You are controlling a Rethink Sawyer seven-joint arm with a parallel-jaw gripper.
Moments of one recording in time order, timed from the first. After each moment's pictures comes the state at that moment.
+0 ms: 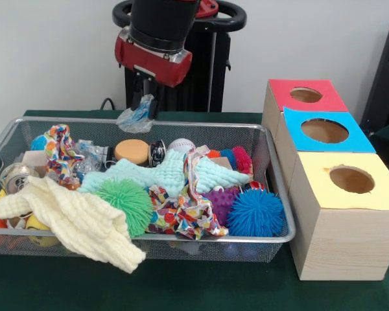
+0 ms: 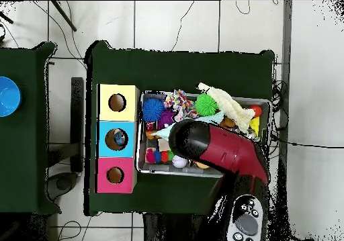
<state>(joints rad) -0.08 -0.63 -0.36 1.59 0.09 0.62 1.80</state>
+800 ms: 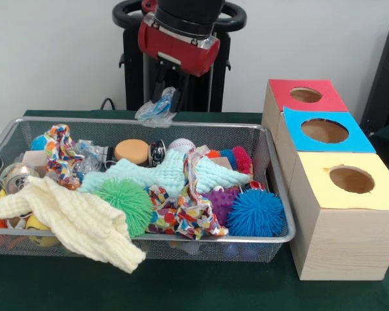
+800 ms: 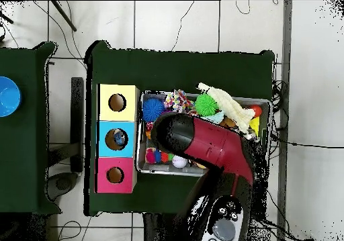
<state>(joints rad) 0.02 -0.62 -0.43 1.53 0.17 0.65 1.83</state>
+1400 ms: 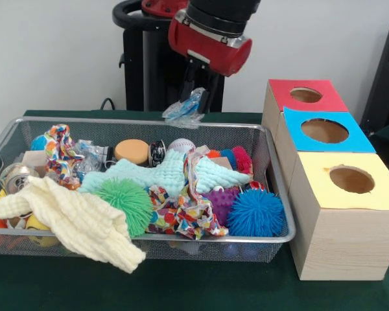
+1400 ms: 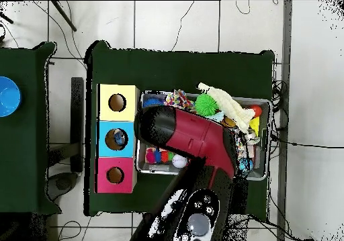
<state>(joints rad) 0.11 -0.58 -0.48 1.47 0.24 0.72 2.00</state>
